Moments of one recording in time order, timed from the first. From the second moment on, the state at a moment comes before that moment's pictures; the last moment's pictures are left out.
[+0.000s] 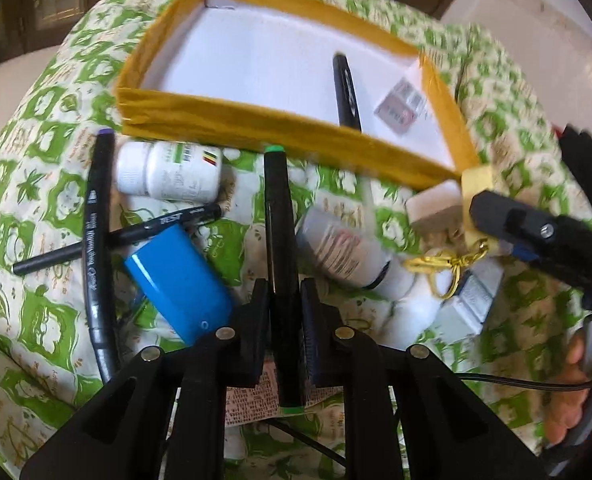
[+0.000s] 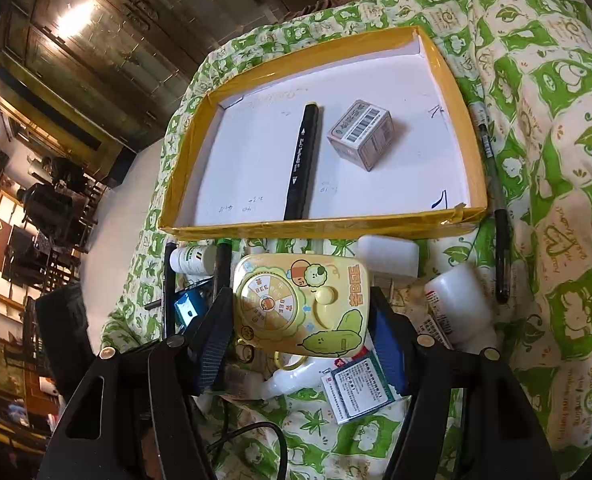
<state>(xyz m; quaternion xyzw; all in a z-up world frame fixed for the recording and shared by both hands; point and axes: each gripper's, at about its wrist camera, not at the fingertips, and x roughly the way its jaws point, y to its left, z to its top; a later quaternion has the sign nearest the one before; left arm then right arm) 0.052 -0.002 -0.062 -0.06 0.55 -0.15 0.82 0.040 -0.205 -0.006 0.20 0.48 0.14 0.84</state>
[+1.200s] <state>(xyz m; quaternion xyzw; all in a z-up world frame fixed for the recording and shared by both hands) 0.057 0.008 -0.026 -0.11 0.50 -0.17 0.84 0.039 -0.215 0.021 0.21 0.43 0.14 0.87</state>
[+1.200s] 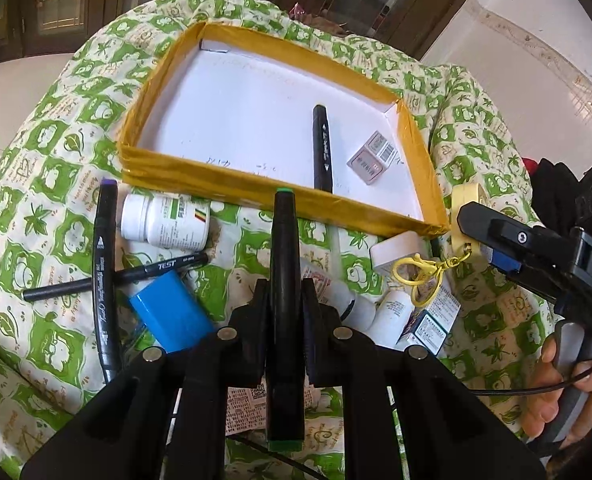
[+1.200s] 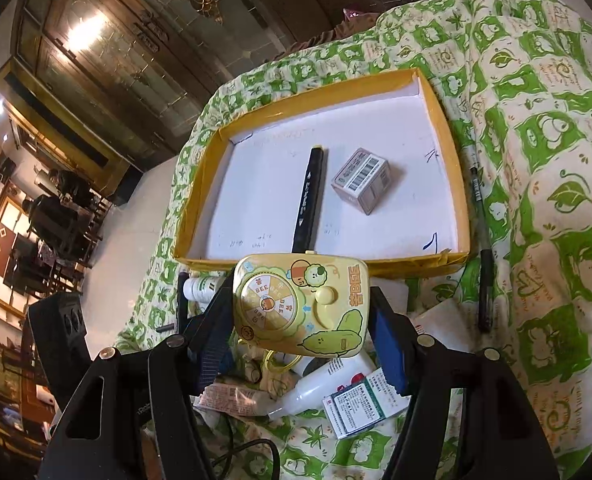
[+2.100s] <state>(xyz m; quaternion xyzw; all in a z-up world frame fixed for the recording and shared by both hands) 0.086 -0.006 0.020 -0.10 0.45 -0.19 0.87 0.064 -0.241 0.028 0.22 0.43 0.12 0.87</state>
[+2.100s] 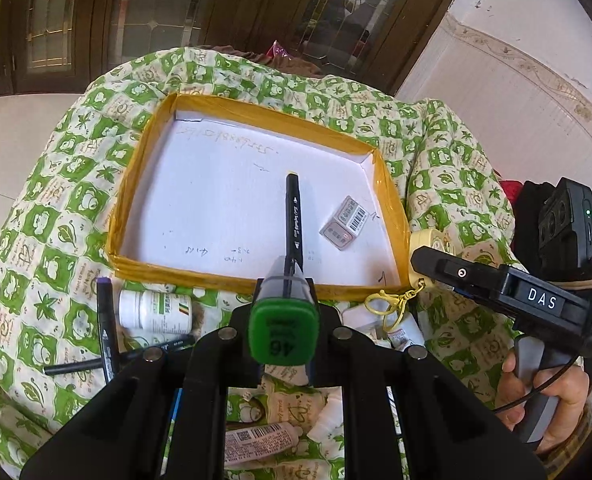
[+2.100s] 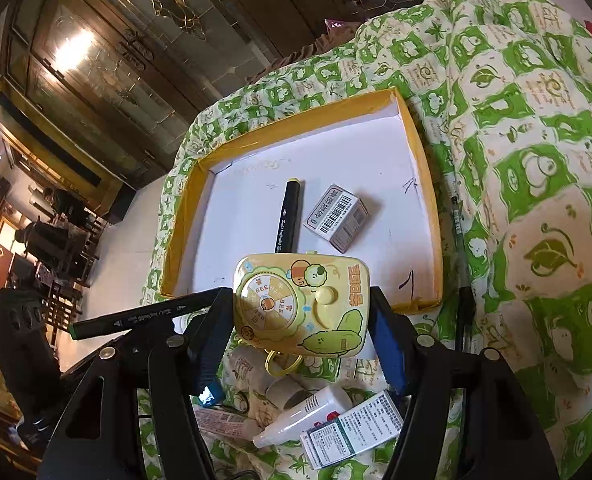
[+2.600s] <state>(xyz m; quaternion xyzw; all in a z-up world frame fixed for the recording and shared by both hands) 0.124 -0.007 0.000 -0.09 0.45 -0.18 0.87 0.111 -0.231 -0.001 0.15 0.47 0.11 0.86</state>
